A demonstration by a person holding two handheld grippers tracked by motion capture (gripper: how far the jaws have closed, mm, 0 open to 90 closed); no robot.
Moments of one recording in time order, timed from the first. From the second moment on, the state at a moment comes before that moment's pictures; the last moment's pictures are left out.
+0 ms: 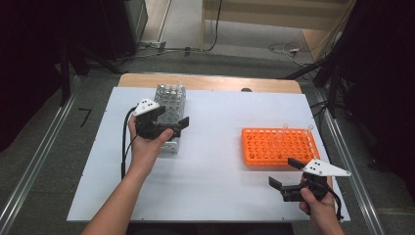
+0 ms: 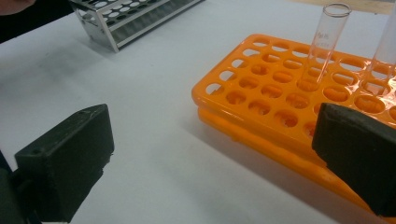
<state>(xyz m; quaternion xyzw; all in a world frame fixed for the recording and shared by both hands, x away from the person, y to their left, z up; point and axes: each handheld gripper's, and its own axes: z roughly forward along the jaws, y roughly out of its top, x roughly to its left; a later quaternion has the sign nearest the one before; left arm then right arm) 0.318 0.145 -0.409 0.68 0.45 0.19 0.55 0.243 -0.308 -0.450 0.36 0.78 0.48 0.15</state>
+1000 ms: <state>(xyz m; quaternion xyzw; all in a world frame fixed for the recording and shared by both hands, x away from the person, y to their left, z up) 0.216 0.134 -0.429 0.69 0.42 0.18 0.56 0.298 -0.301 -0.444 0.40 0.78 0.46 0.16</state>
